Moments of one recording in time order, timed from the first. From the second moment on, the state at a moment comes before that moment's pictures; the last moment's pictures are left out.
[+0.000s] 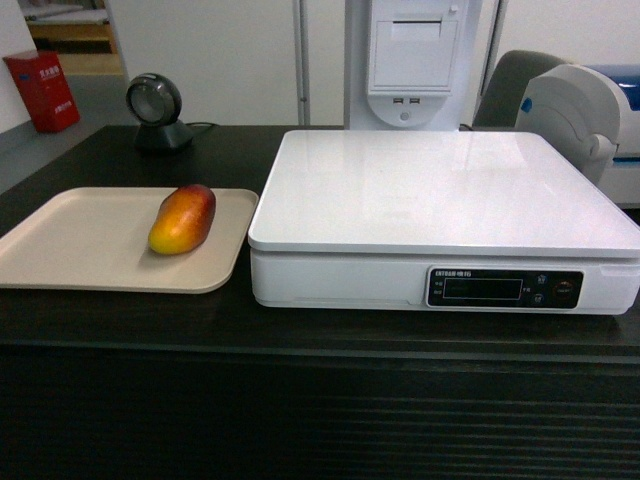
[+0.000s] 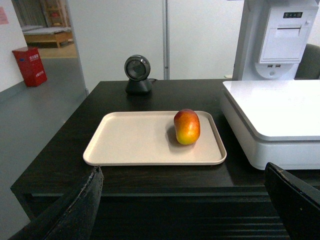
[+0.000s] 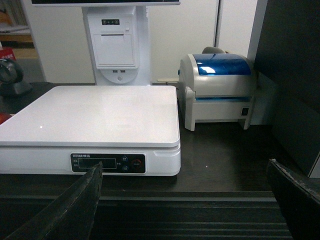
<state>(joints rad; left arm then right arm) 0.00 0.01 0.01 0.00 0.00 0.00 0.00 0.00 0.01 0.00 0.00 0.00</state>
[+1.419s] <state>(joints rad) -0.03 1.74 0.91 0.47 0.13 0.11 0.00 0.00 0.01 0.00 0.00 0.00</state>
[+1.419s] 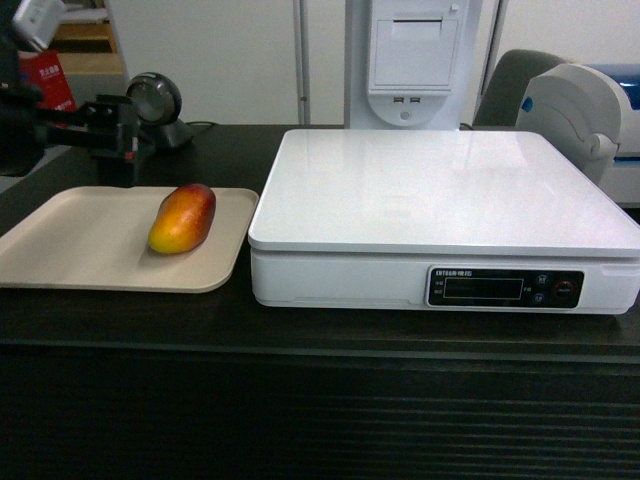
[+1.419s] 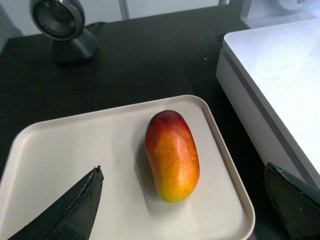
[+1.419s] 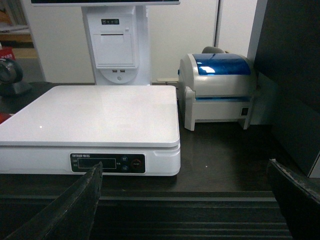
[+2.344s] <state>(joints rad) -0.02 2.22 1.55 0.04 0.23 0.11 0.00 0.00 0.01 0.00 0.00 0.00</state>
